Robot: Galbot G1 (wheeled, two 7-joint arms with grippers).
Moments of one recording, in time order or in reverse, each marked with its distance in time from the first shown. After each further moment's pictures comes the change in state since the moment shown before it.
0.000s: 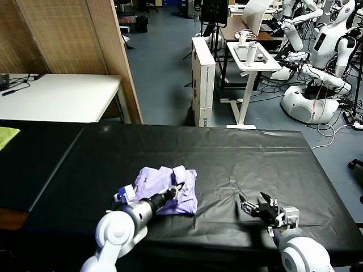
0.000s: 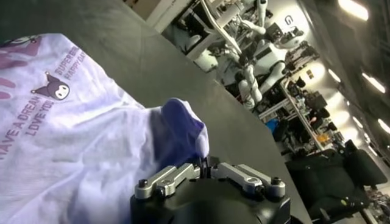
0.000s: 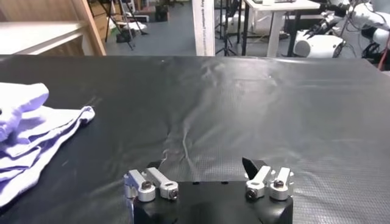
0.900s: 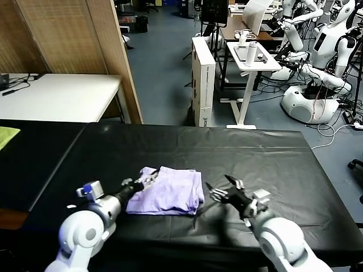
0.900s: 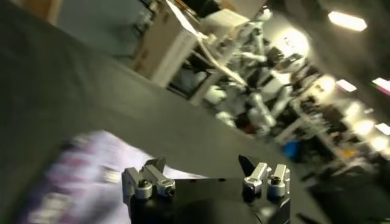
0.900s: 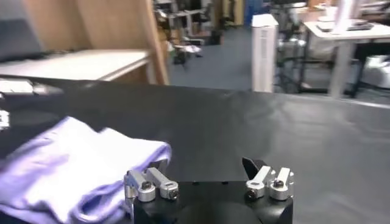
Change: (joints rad) left arm 0.059 0.116 -0.223 -0.084 0.255 -0.069 0.147; right arm 0.331 -0.046 -0.372 -0.051 -0.015 0.058 -0.052
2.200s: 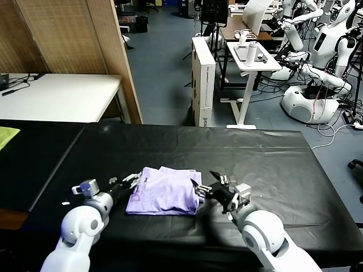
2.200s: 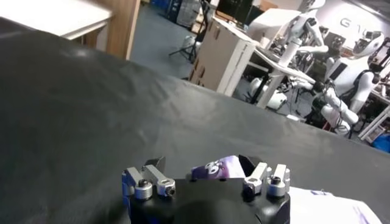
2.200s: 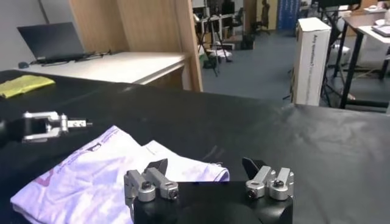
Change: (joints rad) left arm -0.076 0.022 0.033 0.209 0.129 -0.073 0.030; right arm 0.005 0.008 -0.003 0.001 0.056 -0.036 0.029
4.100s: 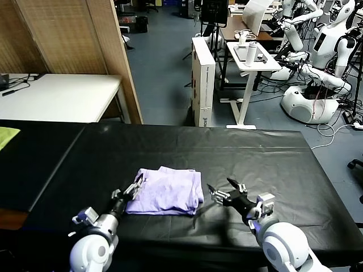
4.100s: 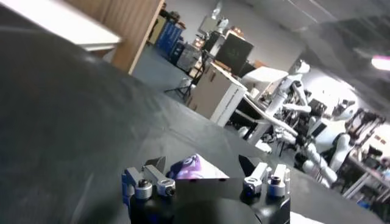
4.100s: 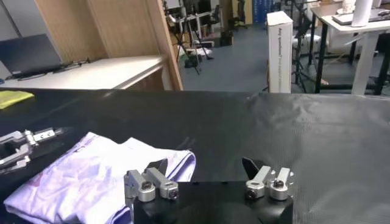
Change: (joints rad) left arm 0.188 -0.217 -0.093 -0.011 0.007 -0.294 0.167; right arm -0.171 -0.034 0.163 0.089 0.078 0.004 0.000
